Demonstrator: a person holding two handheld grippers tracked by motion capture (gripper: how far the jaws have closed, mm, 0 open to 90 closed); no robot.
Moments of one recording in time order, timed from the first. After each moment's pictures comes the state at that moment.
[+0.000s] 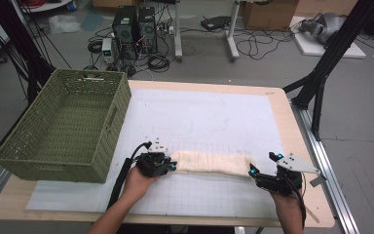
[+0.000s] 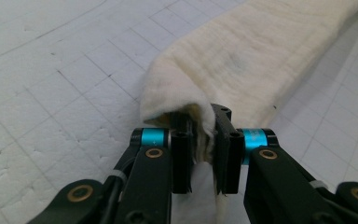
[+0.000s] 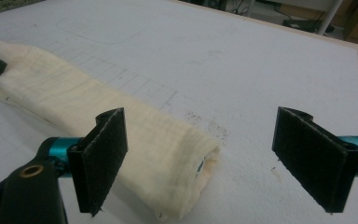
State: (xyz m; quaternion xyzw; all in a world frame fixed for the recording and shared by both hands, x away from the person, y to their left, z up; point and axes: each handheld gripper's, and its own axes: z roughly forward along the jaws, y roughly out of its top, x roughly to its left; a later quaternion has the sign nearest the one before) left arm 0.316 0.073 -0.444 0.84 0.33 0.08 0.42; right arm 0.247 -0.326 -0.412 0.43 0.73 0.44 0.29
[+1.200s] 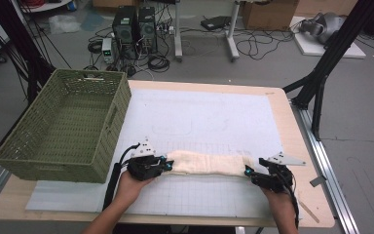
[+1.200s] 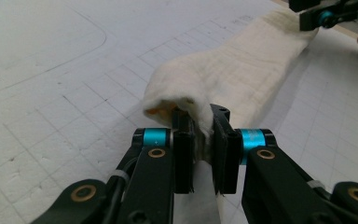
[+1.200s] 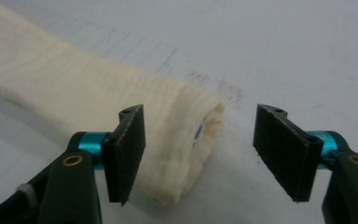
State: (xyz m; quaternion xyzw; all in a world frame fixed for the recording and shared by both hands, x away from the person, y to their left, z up) left arm 0.300 0.096 -0.438 0.80 0.31 0.08 0.51; right arm 0.269 -0.321 -0.443 0.47 0.76 0.40 0.21
